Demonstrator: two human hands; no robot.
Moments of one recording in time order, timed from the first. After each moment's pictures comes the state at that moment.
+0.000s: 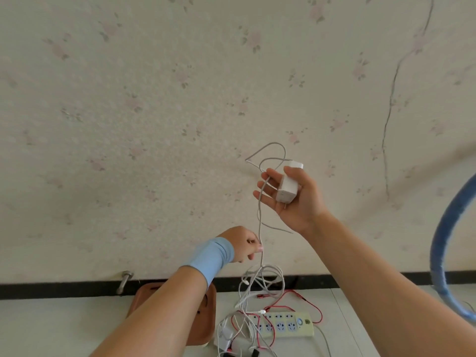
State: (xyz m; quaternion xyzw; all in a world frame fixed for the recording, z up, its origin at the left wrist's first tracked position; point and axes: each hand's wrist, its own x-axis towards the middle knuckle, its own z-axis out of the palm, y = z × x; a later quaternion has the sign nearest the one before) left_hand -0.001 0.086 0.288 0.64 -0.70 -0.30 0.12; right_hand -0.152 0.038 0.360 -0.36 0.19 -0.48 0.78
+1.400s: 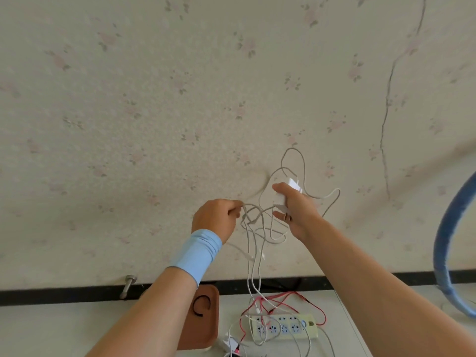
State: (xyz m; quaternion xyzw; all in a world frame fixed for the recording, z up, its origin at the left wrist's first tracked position) left_hand 0.020 0.099 0.328 0.70 -0.63 -0.06 0.33; right_hand -0.154 0.026 0.342 -0.37 0.49 -0.49 0.62
